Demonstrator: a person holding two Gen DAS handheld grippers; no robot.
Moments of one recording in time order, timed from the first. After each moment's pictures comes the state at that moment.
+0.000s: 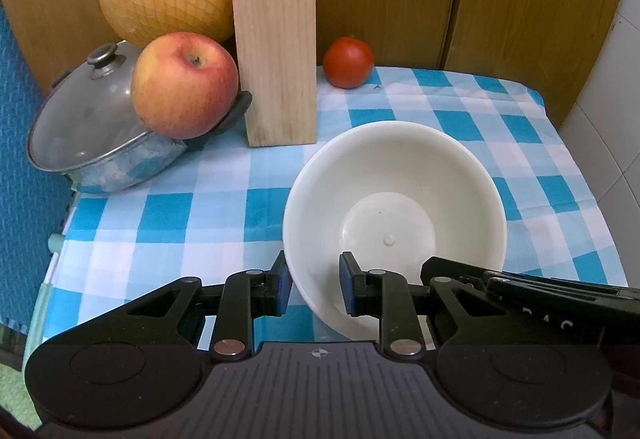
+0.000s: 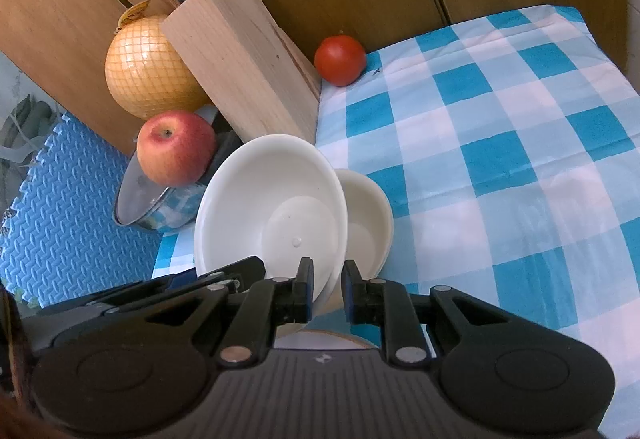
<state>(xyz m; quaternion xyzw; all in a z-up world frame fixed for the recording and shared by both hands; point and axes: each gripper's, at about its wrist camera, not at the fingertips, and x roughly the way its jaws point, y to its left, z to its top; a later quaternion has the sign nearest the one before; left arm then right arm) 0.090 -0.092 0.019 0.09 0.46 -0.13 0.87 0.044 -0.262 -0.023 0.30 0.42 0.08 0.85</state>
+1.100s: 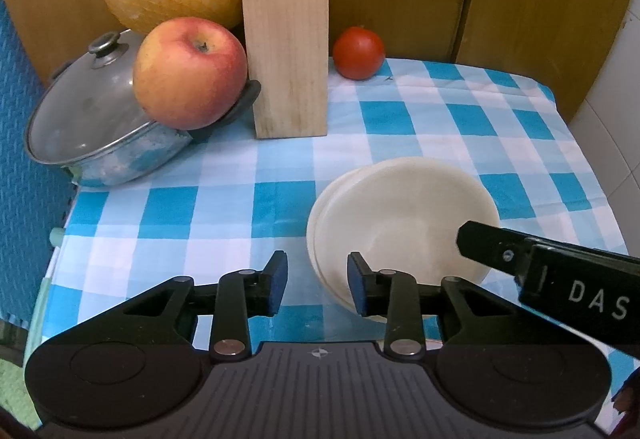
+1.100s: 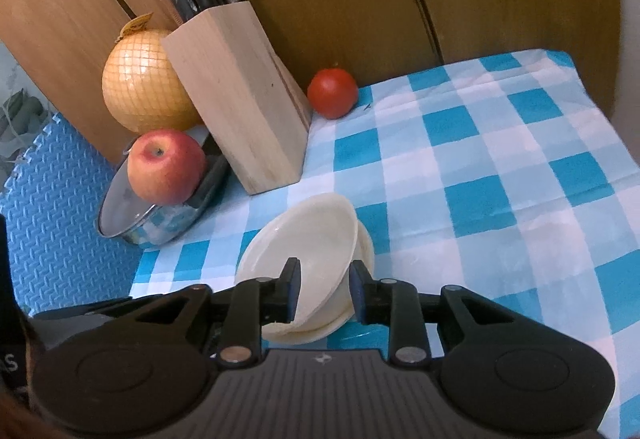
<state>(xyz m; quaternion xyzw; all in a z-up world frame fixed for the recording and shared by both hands) 0.098 -0.090 0.011 0.09 0.47 -0.12 0.87 0.043 -0.263 -0.012 0.26 0.39 0.05 0.88</state>
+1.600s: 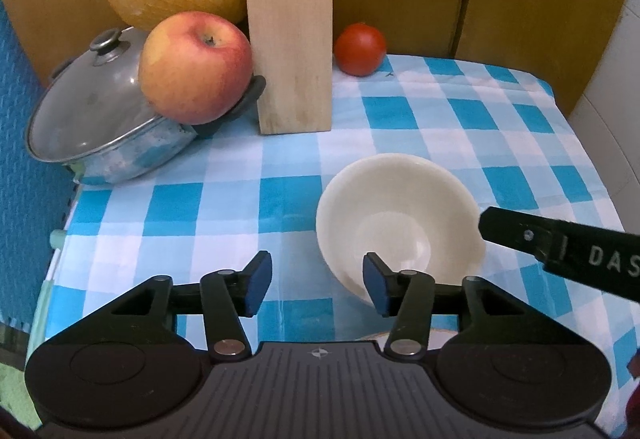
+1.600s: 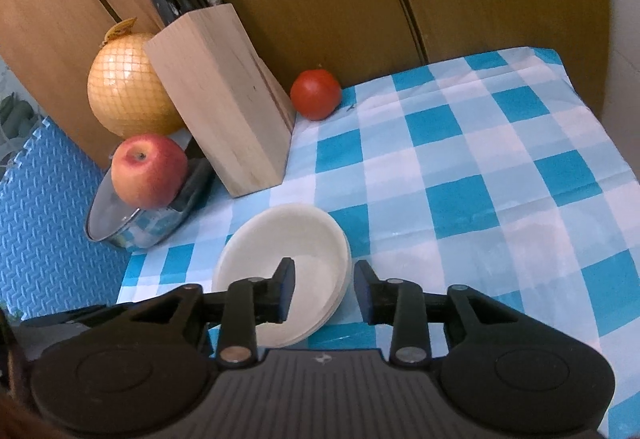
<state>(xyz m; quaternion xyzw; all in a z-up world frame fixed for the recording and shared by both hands) 0.095 -0.080 0.010 0.09 0.47 -0.13 0.87 0.045 -0.272 -0.016 0.26 0.39 0.04 0.88</state>
